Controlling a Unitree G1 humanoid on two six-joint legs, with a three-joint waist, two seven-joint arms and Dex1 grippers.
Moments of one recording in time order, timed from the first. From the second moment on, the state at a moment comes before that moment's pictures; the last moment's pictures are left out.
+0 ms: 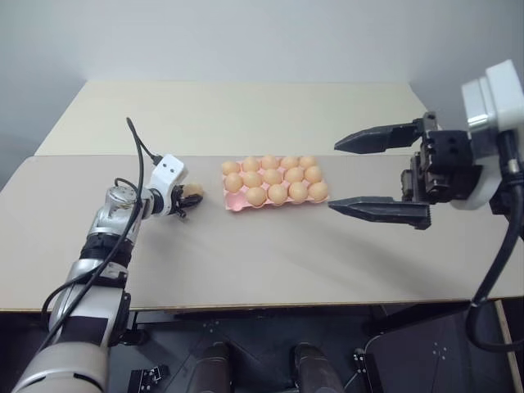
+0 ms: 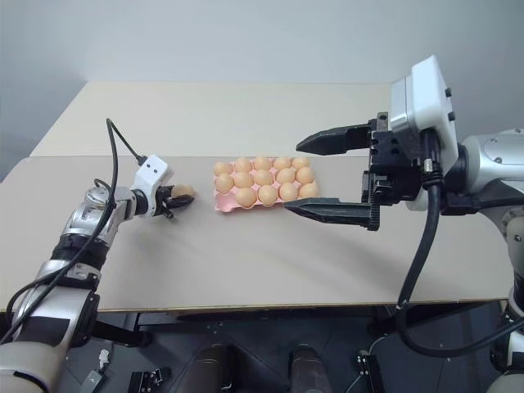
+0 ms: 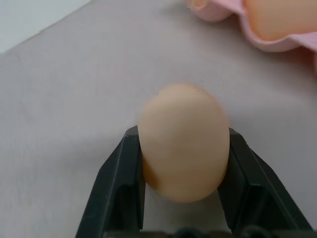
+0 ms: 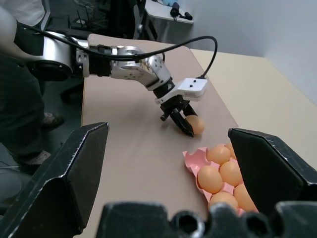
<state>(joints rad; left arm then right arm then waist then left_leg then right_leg) -0.79 0.59 -0.10 0.57 -0.08 0.38 -0.79 -0.70 -1.02 -0.20 -0.50 0.99 0.82 0.98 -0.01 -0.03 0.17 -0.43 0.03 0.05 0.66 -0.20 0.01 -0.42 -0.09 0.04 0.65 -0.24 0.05</state>
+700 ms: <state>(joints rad) -0.74 0.51 -0.19 0.22 -0.11 0.50 -0.87 -0.64 -1.08 -0.27 -0.53 1.04 0.84 0.92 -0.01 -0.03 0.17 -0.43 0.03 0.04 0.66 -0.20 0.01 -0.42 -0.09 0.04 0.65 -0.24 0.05</state>
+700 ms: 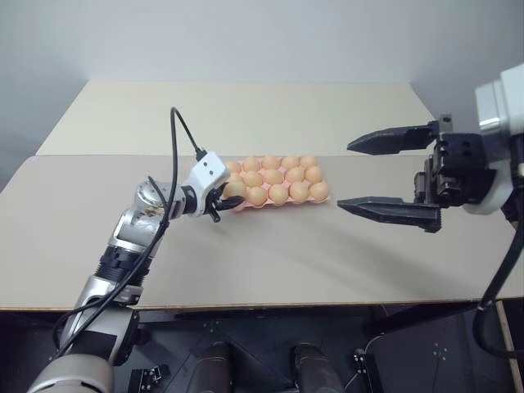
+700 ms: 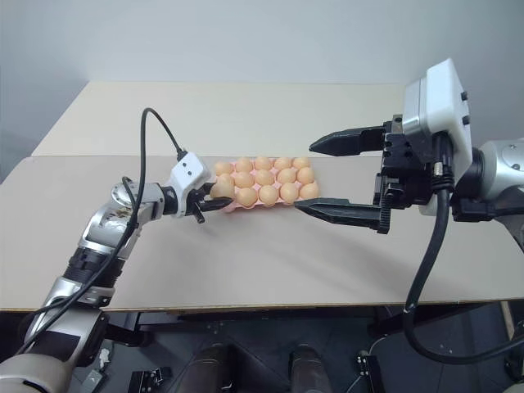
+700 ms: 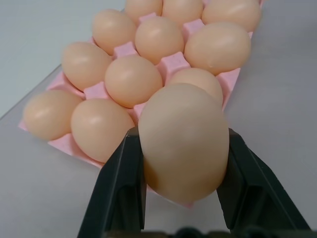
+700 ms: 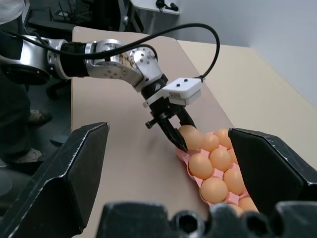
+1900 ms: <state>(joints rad) -0.43 0.83 0.29 -0.25 -0.28 0.76 -0.83 -0.51 -1.11 -0.37 -0.56 1.04 0.84 0.89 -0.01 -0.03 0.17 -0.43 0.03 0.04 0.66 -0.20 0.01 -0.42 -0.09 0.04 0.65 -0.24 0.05</state>
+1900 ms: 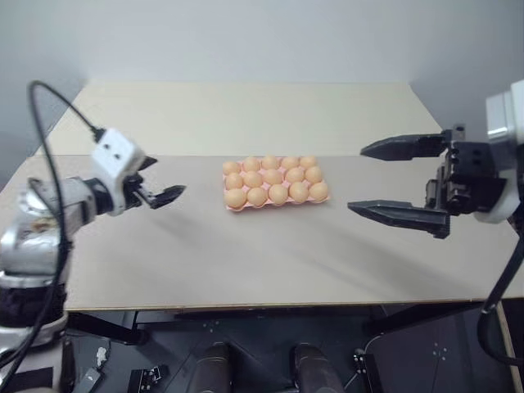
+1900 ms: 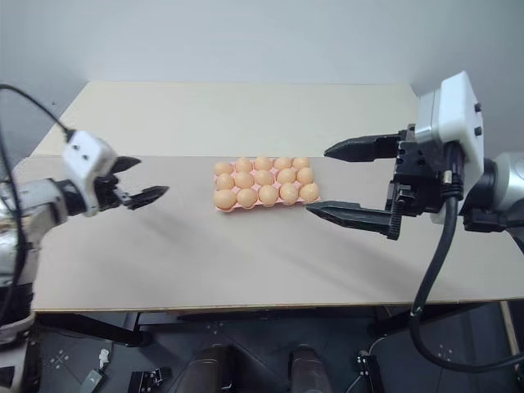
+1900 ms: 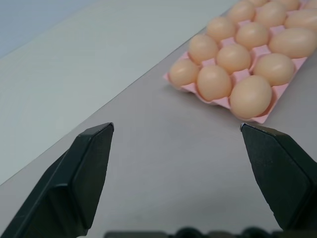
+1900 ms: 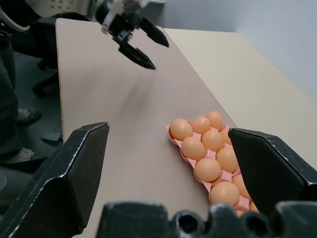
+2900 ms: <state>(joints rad) 0.13 0.11 0.35 -0.63 -0.05 0.22 -0.10 0.11 -0.26 -0.18 -0.39 0.25 0.06 0.28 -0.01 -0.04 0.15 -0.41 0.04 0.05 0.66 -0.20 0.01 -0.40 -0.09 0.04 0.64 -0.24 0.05</state>
